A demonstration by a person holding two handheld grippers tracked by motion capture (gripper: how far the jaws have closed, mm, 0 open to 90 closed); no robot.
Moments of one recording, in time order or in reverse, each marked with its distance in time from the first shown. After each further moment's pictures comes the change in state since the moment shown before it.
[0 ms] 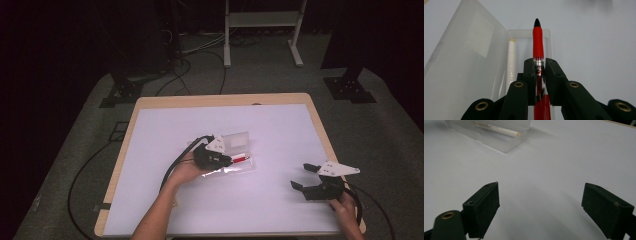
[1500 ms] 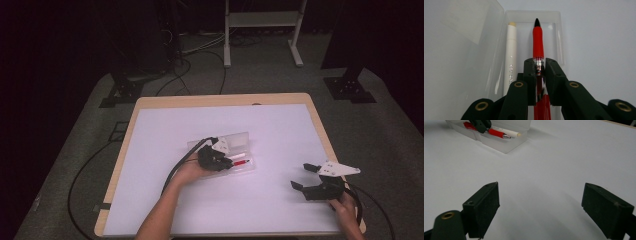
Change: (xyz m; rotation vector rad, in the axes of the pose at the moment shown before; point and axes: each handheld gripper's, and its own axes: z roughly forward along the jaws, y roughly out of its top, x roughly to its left) left arm 0.009 -0.008 0.026 0.074 -0.024 -0.034; right arm 0.000 0.000 0.000 -0.002 0.002 0.000
